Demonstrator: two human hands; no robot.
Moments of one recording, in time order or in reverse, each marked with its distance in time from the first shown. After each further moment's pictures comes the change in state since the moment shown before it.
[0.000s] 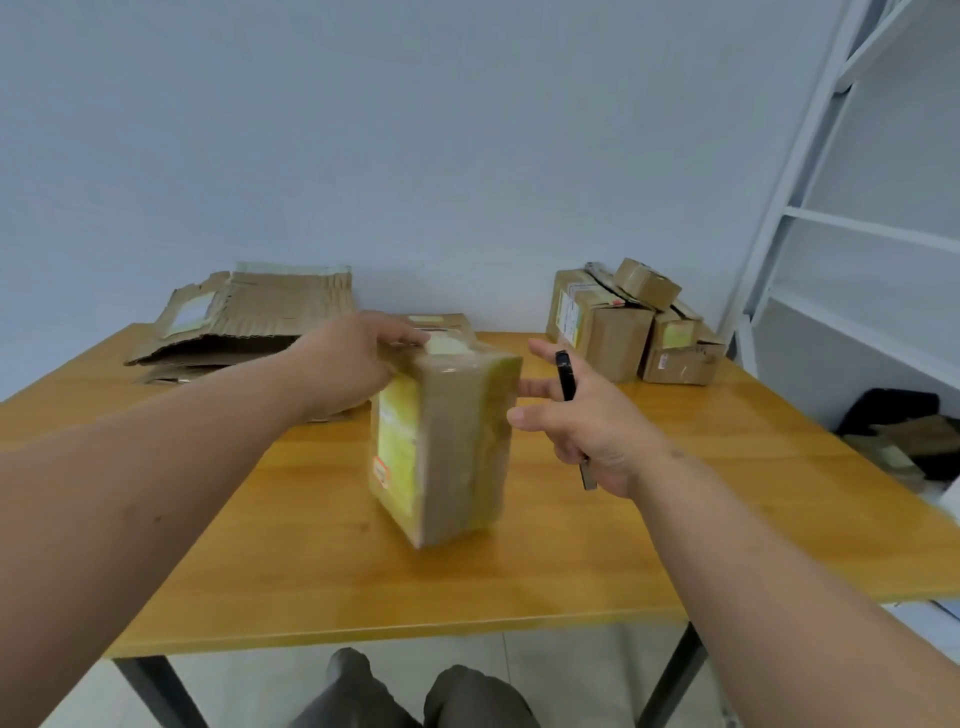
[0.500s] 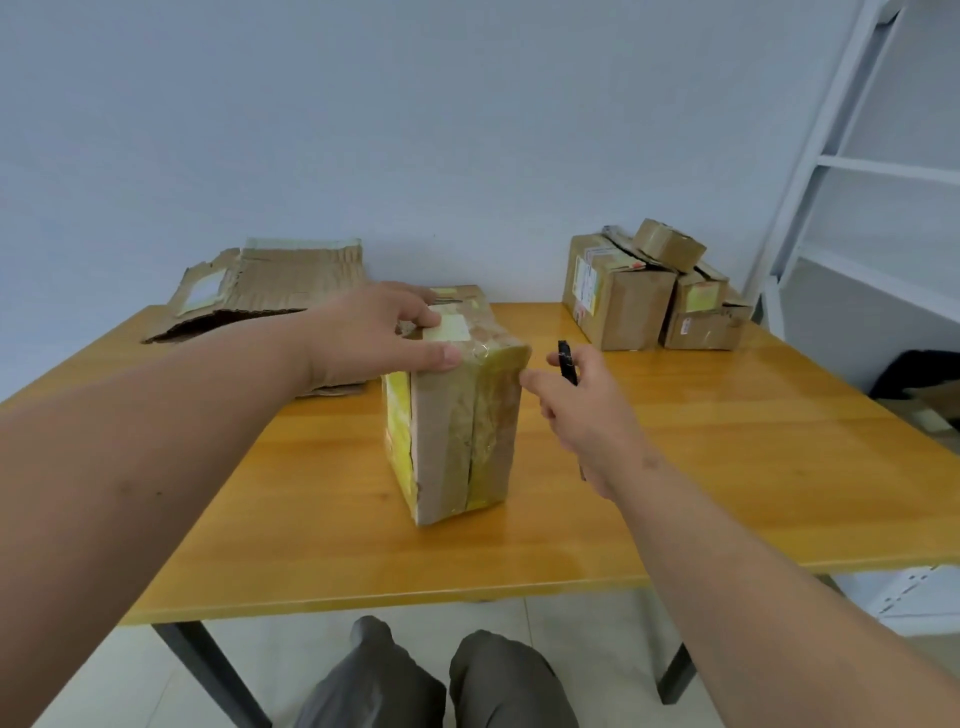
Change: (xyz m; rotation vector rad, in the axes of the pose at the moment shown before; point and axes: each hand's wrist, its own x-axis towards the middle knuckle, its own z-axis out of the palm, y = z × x) left_hand -0.006 0.010 -0.005 0.145 -0.131 0.065; right_hand -0.003 0.030 0.032 -0.115 0.254 0.022
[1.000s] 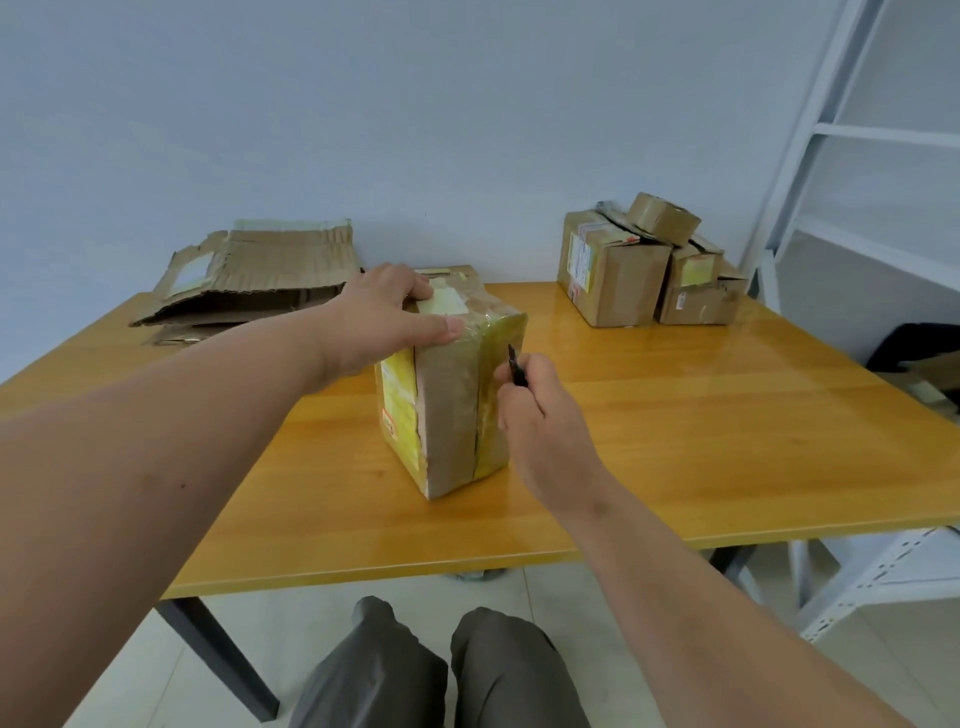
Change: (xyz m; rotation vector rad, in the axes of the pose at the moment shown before) left_hand 0.003 0.000 0.026 -0.201 0.078 -0.079; right_hand -0.041 0.012 0.030 -0.013 -0.065 -0.199
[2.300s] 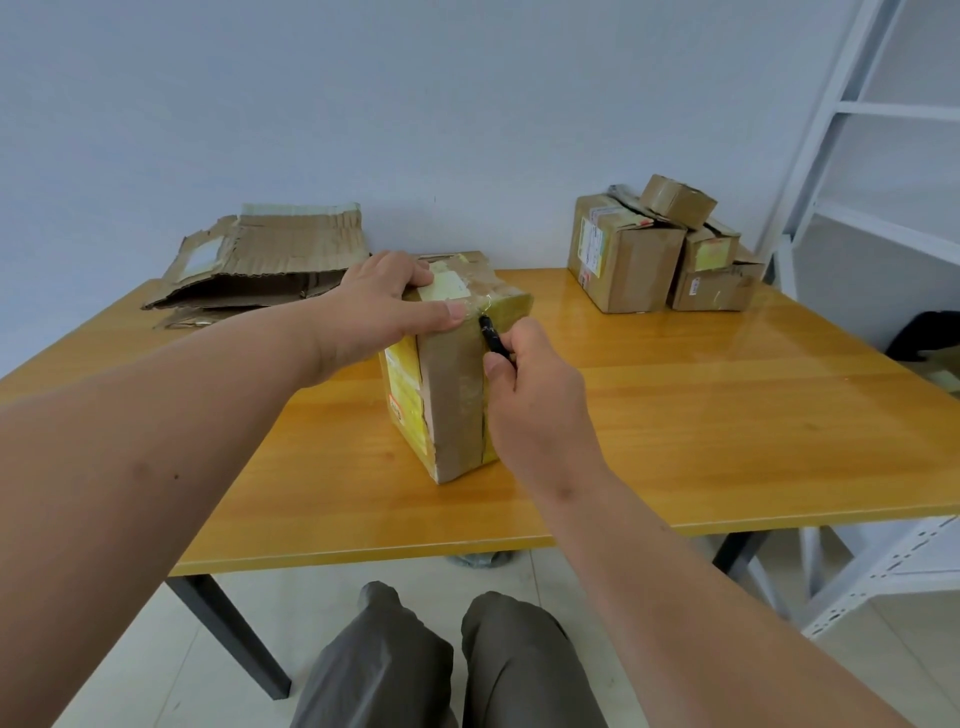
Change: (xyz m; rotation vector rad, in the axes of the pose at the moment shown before) left_hand -0.009 -0.008 0.002 -0.045 -0.014 -0.026; right_hand -0.001 -0.002 0.016 -0.273 0.128 -0.212
